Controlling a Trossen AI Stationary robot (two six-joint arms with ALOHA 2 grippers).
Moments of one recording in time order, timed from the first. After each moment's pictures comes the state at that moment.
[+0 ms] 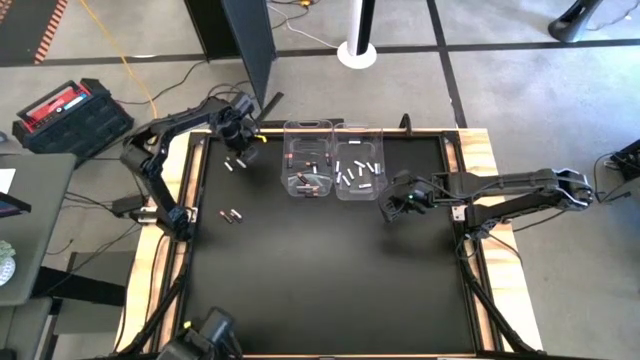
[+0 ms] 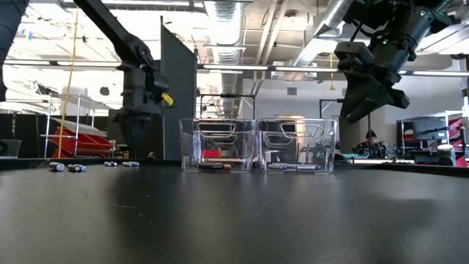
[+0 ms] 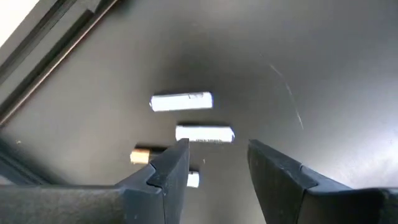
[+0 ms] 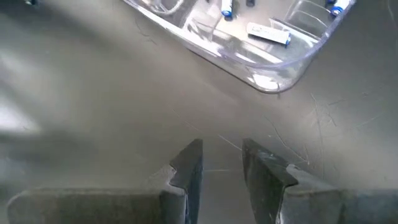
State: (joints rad) left arm 1.01 1.74 1.24 -0.99 0.02 0.17; right arm -0.10 1.07 0.68 -0.54 0.15 0.89
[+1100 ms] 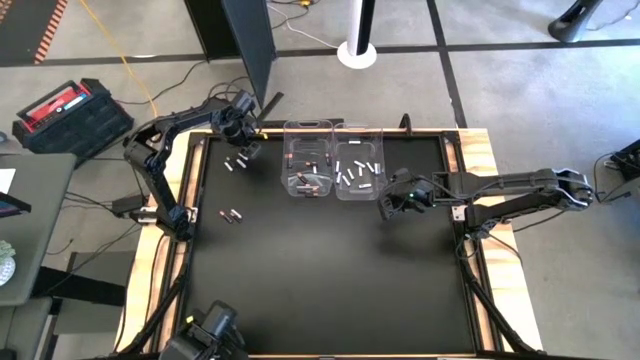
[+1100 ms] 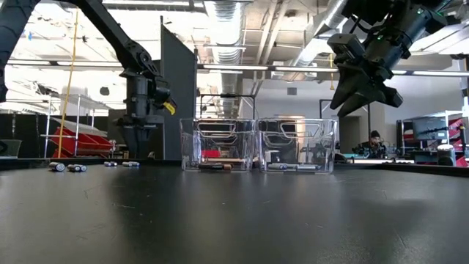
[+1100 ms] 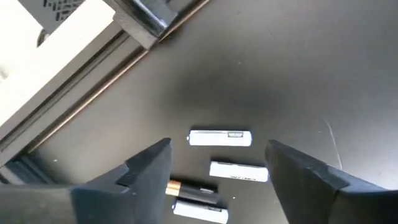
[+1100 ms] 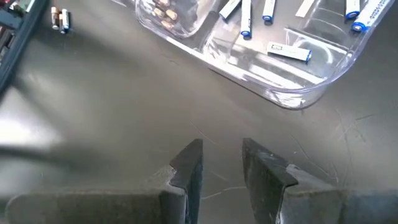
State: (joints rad) left arm 1.03 1.78 1.24 -0.87 -0.06 0.13; right arm -0.11 1.07 0.68 -0.46 0.15 0.93
